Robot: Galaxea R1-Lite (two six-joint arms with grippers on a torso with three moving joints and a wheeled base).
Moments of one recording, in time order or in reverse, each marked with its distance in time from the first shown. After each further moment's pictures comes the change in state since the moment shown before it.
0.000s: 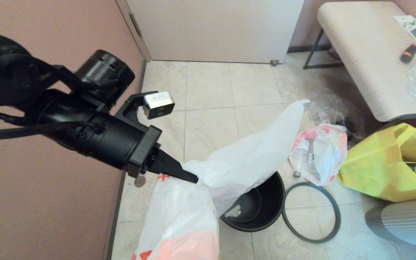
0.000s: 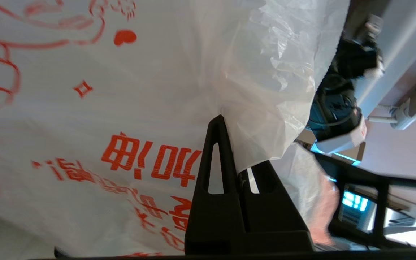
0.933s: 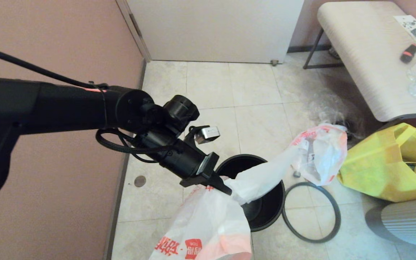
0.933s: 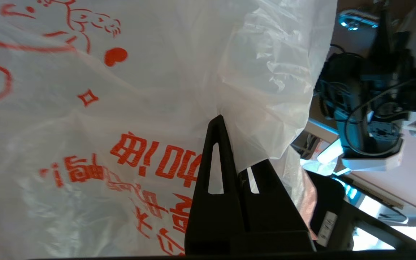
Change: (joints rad) left arm -0.083 0.334 -0.122 -0.083 0.079 -0.037; right arm 0.001 0.000 -0.002 0.000 -0.006 -0.004
